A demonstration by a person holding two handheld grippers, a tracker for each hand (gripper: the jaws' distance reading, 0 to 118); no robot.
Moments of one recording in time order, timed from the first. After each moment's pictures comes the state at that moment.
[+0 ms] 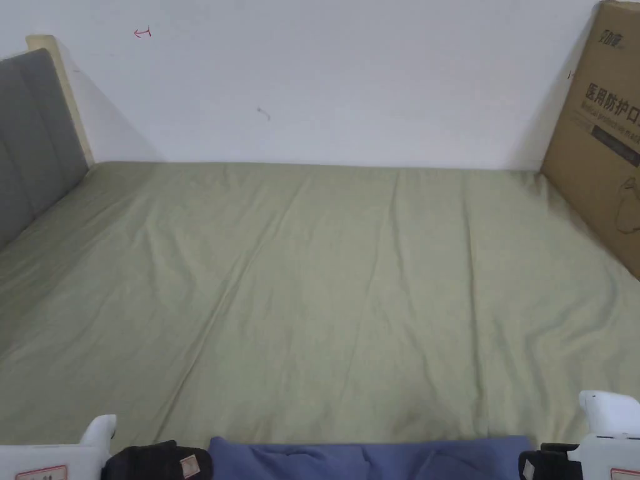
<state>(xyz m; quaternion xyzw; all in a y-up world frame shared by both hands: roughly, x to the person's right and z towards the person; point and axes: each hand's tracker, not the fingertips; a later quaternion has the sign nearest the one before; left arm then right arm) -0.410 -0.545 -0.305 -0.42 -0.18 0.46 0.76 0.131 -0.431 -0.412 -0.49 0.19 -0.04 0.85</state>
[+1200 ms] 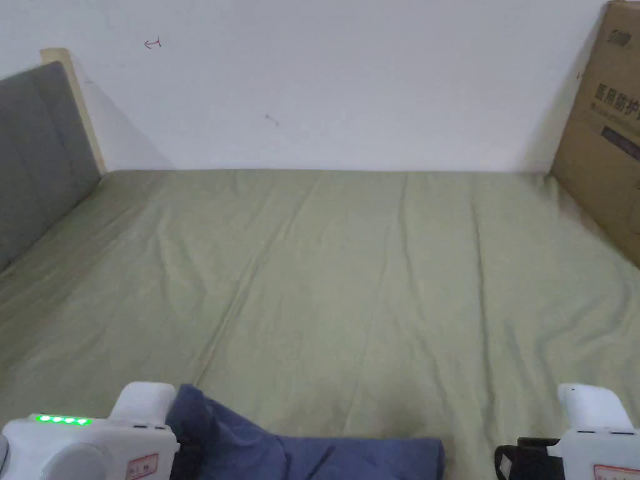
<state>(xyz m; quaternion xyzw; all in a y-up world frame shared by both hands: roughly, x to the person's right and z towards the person) -0.323 -0.449 -0.324 -0.47 0.00 0.12 0.87 0.112 -0.425 -0.409 -0.48 0.24 -0.05 0.84</state>
